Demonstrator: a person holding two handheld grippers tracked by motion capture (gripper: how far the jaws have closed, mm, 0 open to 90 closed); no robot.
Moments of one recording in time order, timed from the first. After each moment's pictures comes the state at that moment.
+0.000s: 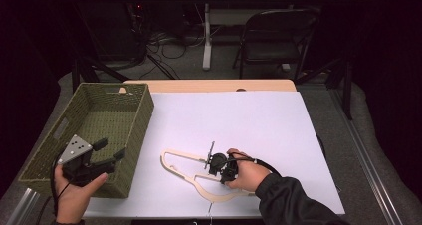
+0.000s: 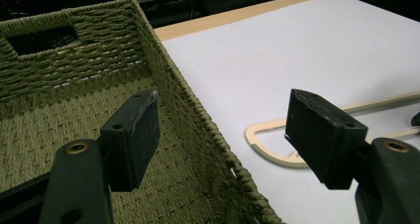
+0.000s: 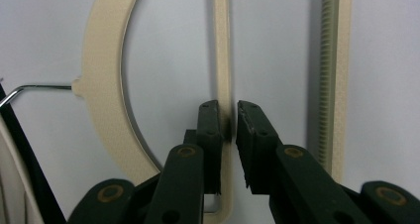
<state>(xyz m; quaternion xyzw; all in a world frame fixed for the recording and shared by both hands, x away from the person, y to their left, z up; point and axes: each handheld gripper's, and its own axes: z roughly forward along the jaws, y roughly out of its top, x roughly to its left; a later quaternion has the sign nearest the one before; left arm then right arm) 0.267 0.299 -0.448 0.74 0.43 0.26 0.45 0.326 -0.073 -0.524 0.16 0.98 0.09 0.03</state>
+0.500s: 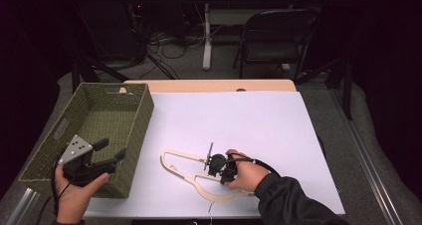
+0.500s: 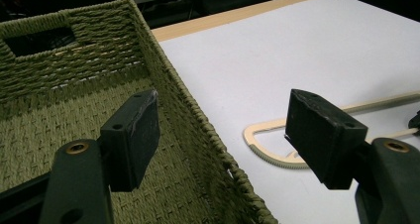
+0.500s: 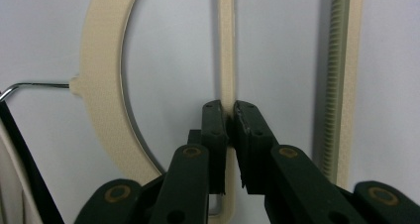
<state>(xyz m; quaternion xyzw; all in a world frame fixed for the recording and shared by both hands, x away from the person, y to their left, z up) 0.266 0.297 -0.448 0.74 0.43 0.26 0.45 0.326 -0.071 -0.527 0.16 0.98 0.08 0.03</state>
